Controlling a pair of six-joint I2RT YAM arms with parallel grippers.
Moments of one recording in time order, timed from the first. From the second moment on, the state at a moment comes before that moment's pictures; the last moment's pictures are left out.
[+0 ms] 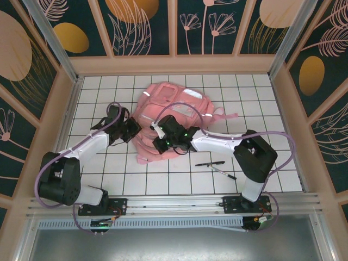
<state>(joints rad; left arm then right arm) -0.27 1.41 0.80 -0.29 0.28 -0.97 0.96 1.75 1.13 -0.21 -0.15 0.26</state>
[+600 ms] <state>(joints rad) -0.13 1.56 1.05 -0.50 0.34 -0.68 0.78 1.64 1.02 -0.36 -0.15 0.29</state>
